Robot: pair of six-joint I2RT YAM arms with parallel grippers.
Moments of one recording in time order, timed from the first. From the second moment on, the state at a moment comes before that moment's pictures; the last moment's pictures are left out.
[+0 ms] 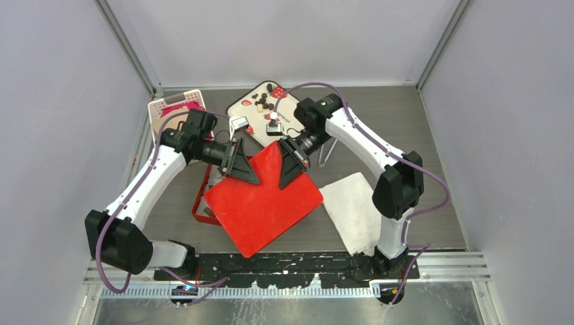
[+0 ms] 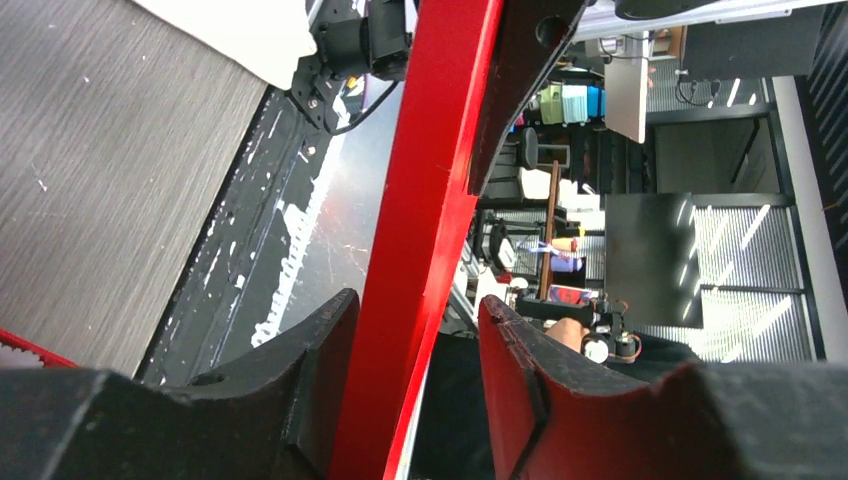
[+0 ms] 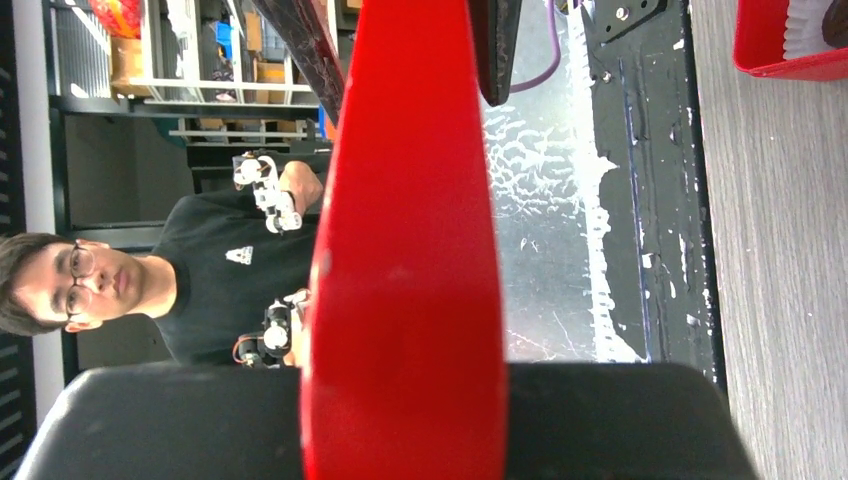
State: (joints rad) left arm -0.32 1.34 1.23 -0.97 1.27 -0.18; right arm 0.61 1.88 1.81 -1.54 -1.29 -0.29
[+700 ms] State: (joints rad) left arm -0.30 1.36 1.23 -0.72 1.30 -0.41; right arm 0.36 1.67 1.58 -0.87 -1.21 0.36
